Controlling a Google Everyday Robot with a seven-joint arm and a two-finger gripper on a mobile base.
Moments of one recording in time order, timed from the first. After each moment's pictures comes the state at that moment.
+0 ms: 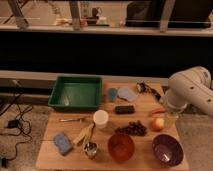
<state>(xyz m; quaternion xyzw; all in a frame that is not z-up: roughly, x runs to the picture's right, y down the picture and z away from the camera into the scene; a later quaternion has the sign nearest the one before) 0.294 0.114 0.680 -0.28 0.02 0.03 0.96</state>
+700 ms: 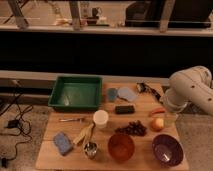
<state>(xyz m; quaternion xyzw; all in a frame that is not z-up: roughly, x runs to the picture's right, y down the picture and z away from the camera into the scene) 0.295 0.107 0.685 -0.28 0.01 0.04 0.96</state>
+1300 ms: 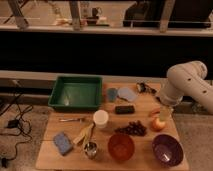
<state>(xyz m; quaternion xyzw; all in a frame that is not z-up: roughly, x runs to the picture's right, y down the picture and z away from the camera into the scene) 0.277 0.087 0.706 -0.28 -0.01 0.03 0.96</state>
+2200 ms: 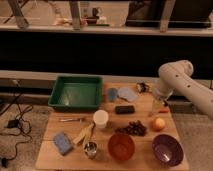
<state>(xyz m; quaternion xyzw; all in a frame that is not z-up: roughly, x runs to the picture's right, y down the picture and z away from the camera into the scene) 0.274 0.064 0.782 -0.27 -0.02 0.05 0.96</state>
